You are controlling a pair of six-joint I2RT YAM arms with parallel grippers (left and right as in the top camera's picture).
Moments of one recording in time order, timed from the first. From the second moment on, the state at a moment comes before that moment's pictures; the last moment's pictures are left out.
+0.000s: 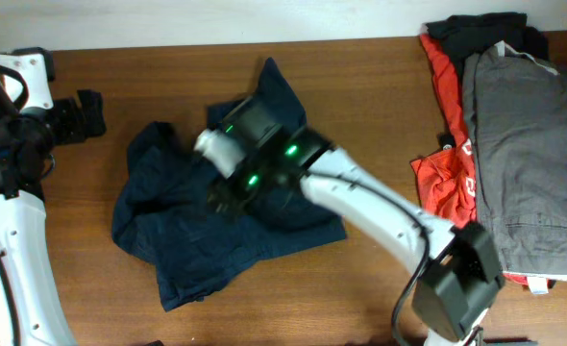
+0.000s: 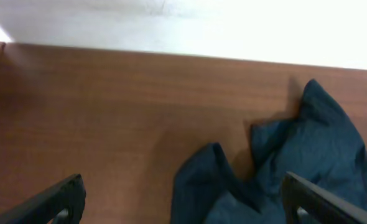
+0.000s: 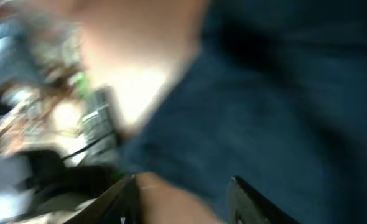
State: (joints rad) left arm 0.34 1.45 1.54 -0.76 0.26 0.13; right arm 0.73 1.91 1.69 -0.79 -0.60 0.05
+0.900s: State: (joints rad) left arm 0.33 1.68 1.54 -0.82 0.33 0.13; right arm 0.27 2.22 1.69 -0.72 -0.25 -0.16
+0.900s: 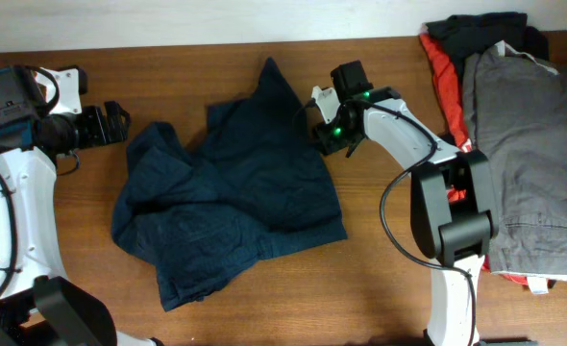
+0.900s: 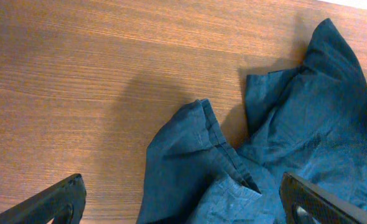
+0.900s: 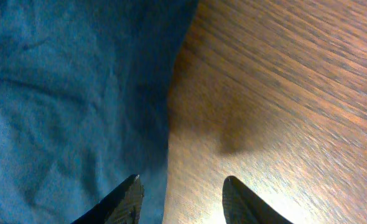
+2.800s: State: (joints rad) left arm 0.20 1.68 1.54 -0.82 0.30 0.15; right arm 0.33 2.38 1.87 -0.62 -0.14 -0.09
